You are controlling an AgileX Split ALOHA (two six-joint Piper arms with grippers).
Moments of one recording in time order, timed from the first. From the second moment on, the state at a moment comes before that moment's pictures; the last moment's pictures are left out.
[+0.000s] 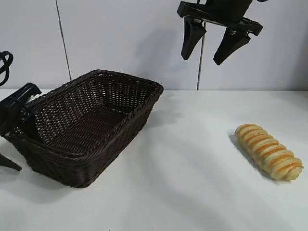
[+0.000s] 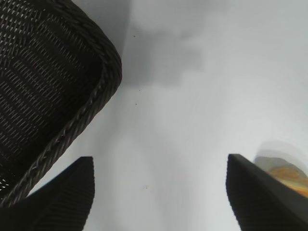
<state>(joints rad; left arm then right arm) -0.19 1.71 -0.78 -0.59 0.39 -0.62 0.25 2.06 -1.94 0.22 1.18 -0.08</state>
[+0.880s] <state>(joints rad) -0.15 1.72 -1.02 -0.55 0.67 -0.45 0.25 2.06 -1.94 0.22 1.18 -0.08</state>
